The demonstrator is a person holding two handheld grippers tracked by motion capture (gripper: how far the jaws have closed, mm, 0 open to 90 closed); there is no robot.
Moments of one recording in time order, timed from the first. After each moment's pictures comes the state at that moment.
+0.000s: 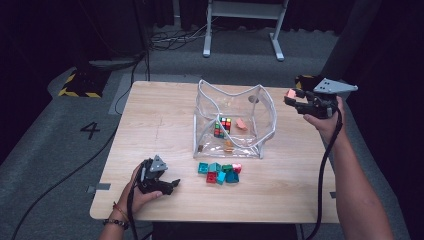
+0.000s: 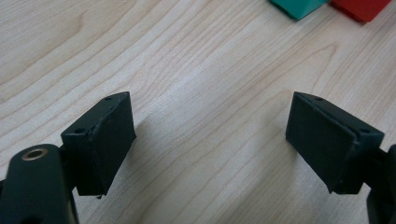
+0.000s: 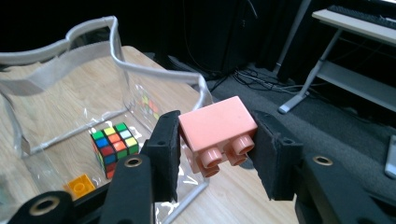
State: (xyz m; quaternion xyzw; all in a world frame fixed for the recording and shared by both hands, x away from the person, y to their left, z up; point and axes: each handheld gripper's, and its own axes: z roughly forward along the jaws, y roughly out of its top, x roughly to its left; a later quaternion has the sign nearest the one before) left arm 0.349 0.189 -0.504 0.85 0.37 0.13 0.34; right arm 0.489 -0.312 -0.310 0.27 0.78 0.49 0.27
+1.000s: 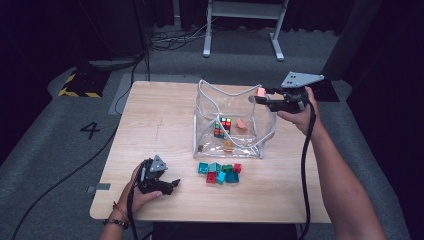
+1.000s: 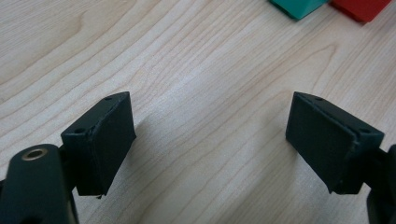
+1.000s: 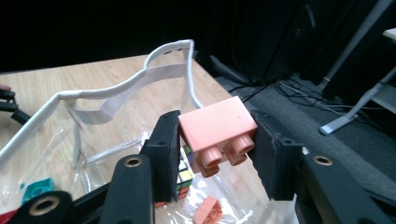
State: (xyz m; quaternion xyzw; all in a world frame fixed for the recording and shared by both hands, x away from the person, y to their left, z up) left arm 0.349 0.189 -0.504 0.85 0.37 0.13 0.34; right arm 0.493 -0.227 -0.295 0.19 0.83 0.48 0.23
